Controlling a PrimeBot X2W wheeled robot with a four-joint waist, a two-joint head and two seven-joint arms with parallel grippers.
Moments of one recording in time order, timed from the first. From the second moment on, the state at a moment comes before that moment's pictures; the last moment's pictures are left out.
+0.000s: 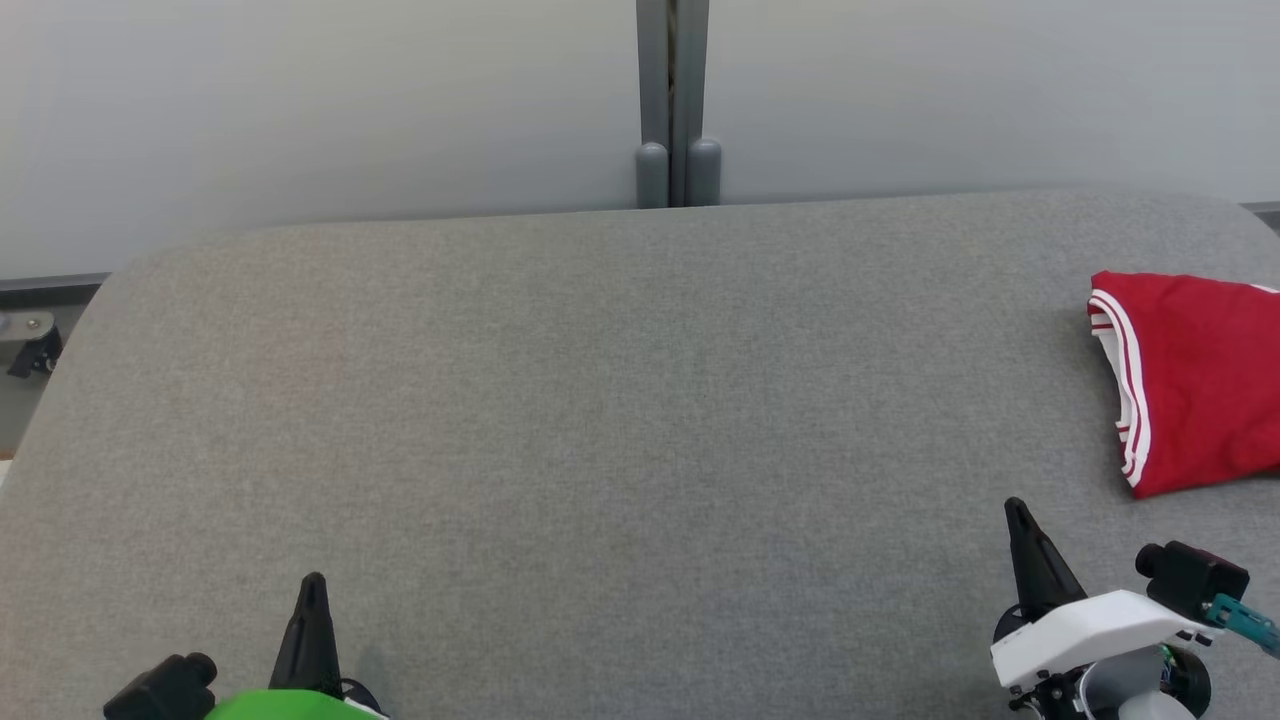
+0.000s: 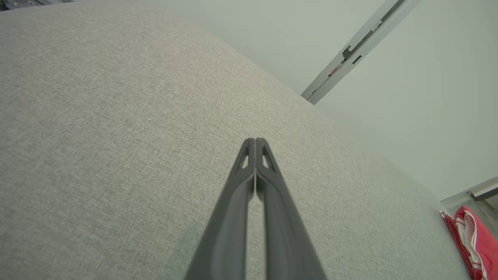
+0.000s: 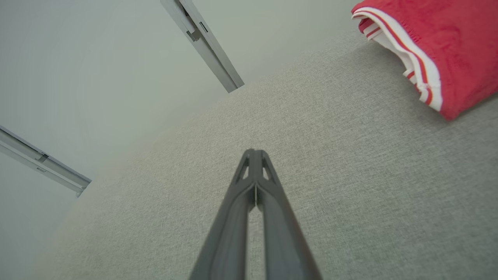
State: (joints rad) left arm 0.07 0.05 -0.01 0.26 -0.69 -0.12 -0.15; right arm -0.06 -0.04 -0.03 0.34 0.60 0.13 -0.15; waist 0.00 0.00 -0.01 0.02
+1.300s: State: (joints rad) left arm -0.01 0.05 0.05 0.24 -1.14 -0.11 -0.02; right arm -0.09 -0.04 -0.07 0.30 1.10 0.13 -0.02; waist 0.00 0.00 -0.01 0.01
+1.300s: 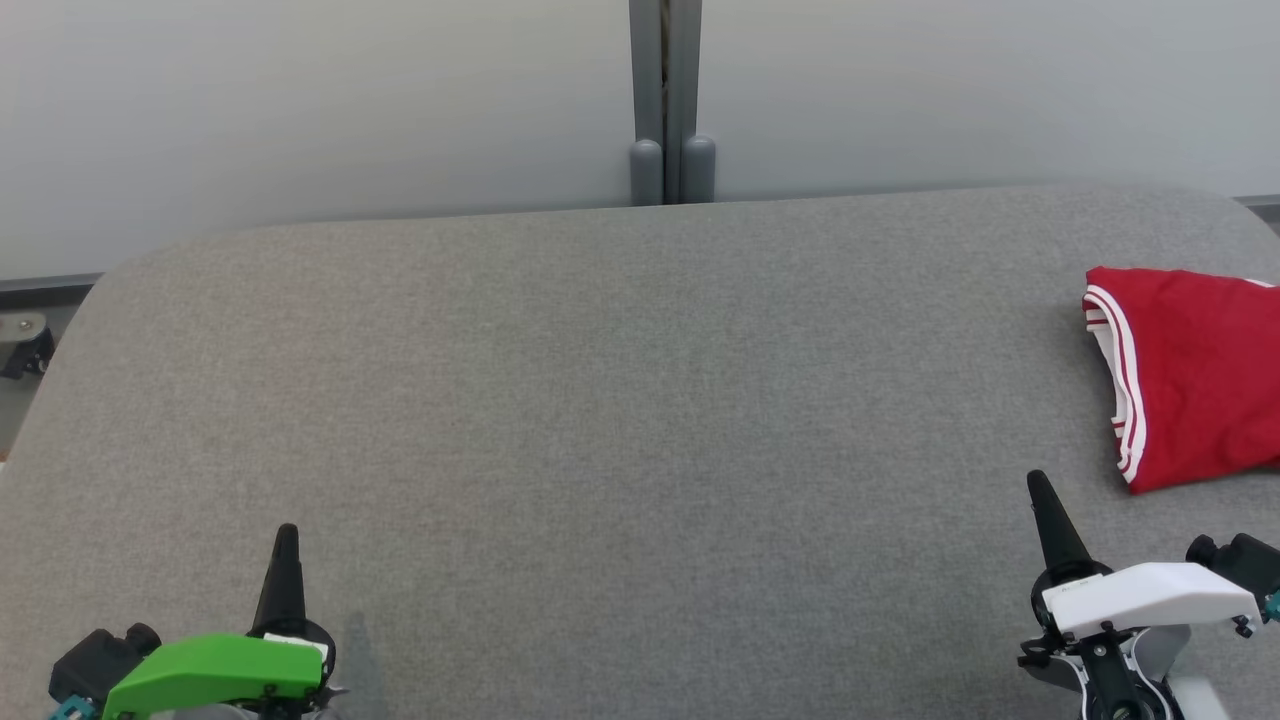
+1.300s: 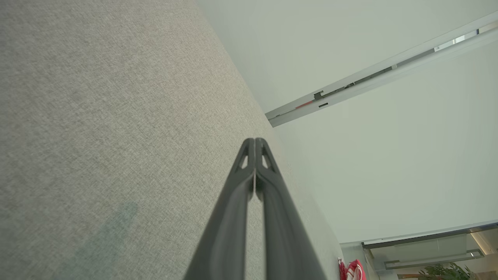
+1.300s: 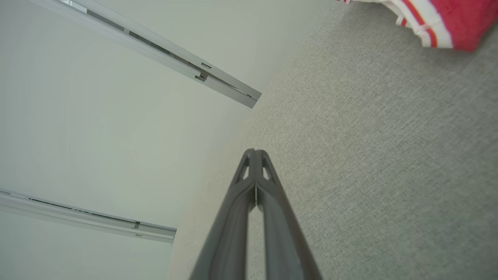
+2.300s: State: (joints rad) left arm -0.06 0.05 0.08 0.23 -1.39 -0.11 0.05; right arm -0.10 -0.05 -0.09 0.28 1.37 0.13 0.05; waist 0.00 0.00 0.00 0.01
